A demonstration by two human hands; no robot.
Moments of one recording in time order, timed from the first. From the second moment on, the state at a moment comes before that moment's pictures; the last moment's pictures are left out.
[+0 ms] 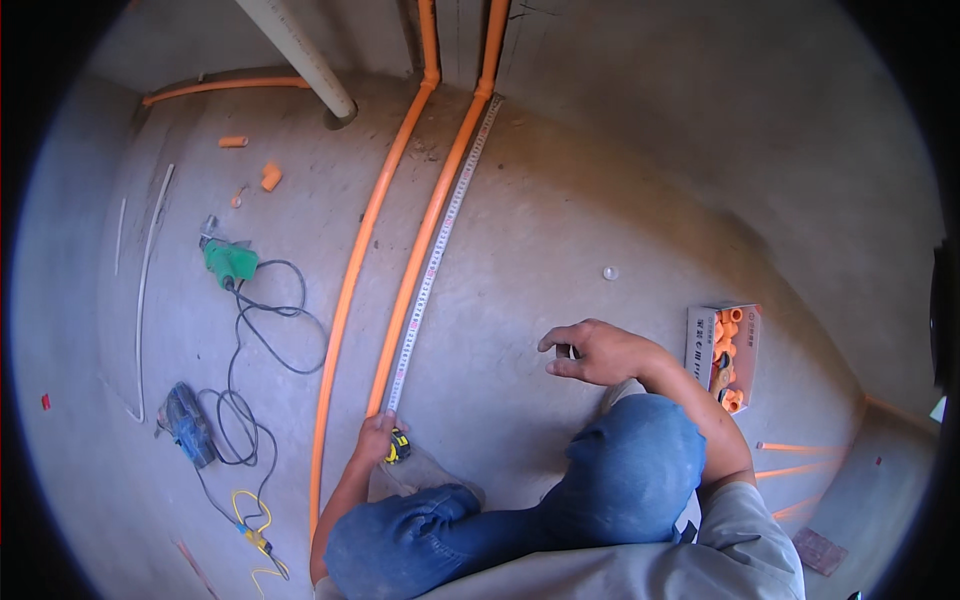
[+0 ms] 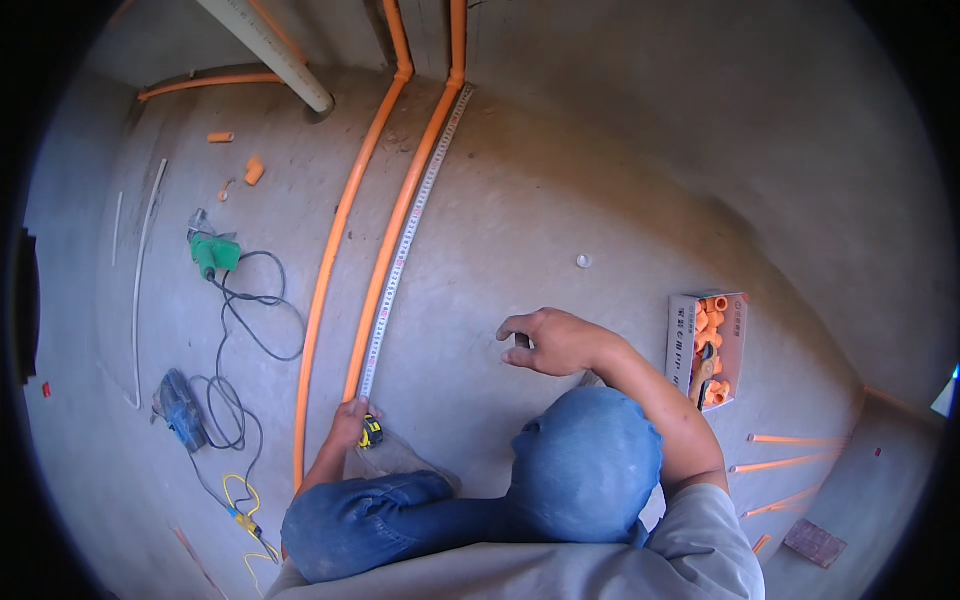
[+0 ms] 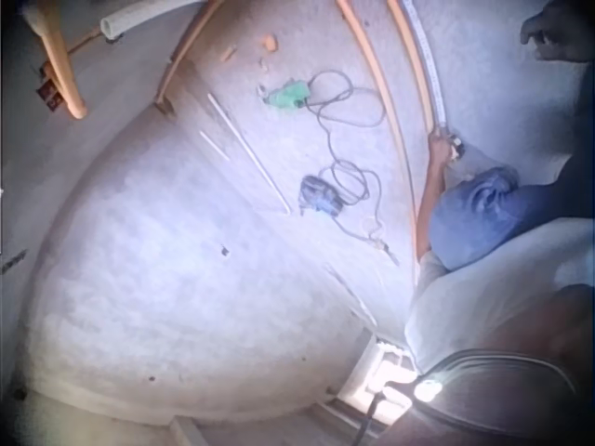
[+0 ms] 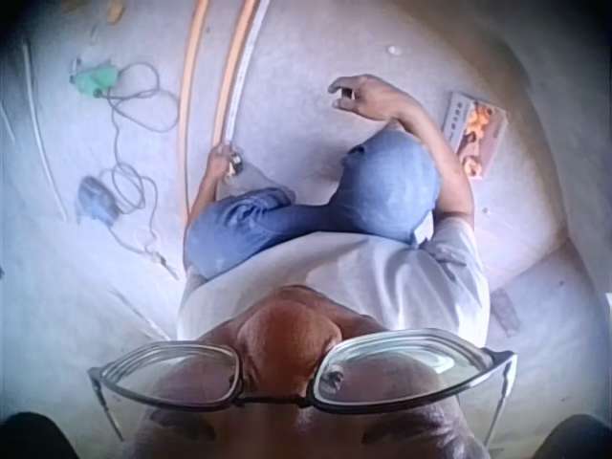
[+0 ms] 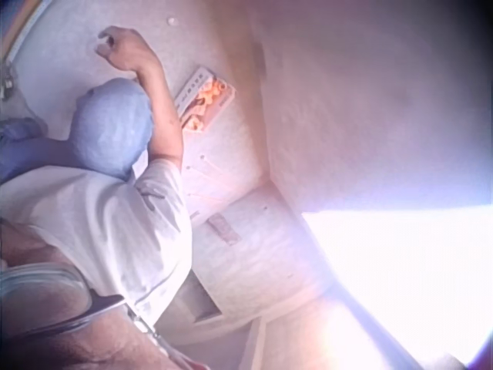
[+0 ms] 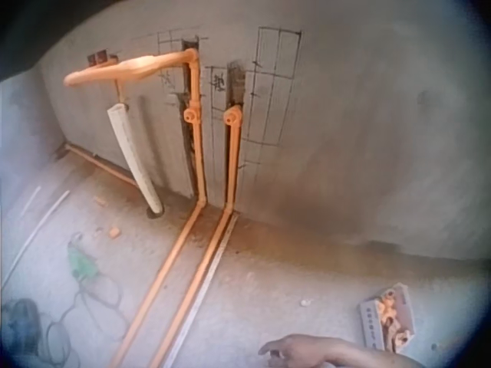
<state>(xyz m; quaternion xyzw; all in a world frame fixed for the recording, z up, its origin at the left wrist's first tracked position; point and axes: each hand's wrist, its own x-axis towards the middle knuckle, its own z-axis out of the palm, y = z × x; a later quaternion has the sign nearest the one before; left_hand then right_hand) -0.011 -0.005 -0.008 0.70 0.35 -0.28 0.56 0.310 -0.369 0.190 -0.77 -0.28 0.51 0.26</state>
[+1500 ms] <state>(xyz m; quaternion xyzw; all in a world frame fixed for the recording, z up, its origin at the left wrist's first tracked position) -0.020 0.004 -0.021 0.64 0.41 -0.29 0.58 0.305 -0.364 0.154 -0.78 -0.35 0.46 0.26</state>
